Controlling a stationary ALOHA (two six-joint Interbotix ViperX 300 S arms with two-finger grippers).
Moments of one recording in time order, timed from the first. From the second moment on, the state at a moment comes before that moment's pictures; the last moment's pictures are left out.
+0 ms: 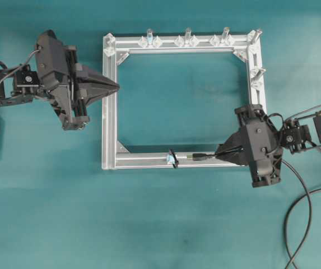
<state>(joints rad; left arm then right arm) 0.18 -0.27 1.04 -0.07 -0.37 0.00 0.12 -0.18 0.99 -0.13 -0.11 0.22</state>
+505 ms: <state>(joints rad) 0.18 -0.27 1.04 -0.07 -0.37 0.00 0.12 -0.12 0.94 -0.14 -0.11 0.22</state>
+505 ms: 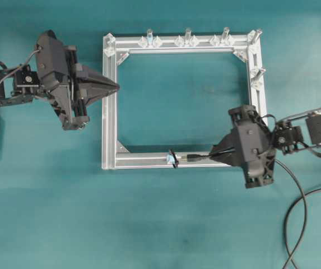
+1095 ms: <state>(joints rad) 0.17 -0.27 1.04 -0.07 -0.37 0.00 0.10 0.00 0.81 -0.14 -0.12 0.22</state>
